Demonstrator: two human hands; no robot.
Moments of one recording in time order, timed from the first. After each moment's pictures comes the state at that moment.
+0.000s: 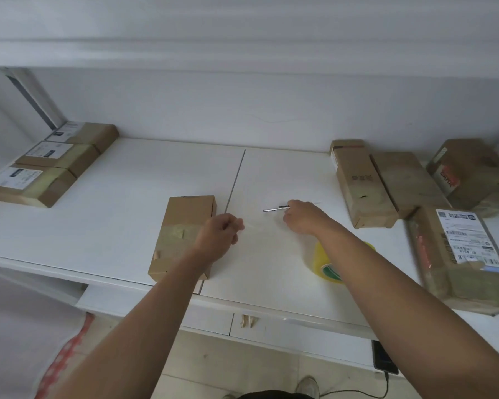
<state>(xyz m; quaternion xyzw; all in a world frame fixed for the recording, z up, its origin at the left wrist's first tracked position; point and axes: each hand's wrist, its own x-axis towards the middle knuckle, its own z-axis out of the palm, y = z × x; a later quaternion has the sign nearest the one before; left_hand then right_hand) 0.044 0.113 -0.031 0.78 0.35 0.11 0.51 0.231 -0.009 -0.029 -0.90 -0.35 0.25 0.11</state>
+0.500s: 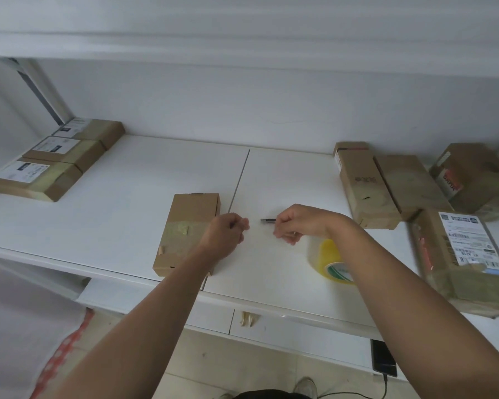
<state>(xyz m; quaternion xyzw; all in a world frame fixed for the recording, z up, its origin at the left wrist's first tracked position) 0.044 0.110 -0.035 0.79 0.36 0.11 0.49 0.223 -0.022 -0.009 -0.72 -0.41 0.50 0.26</state>
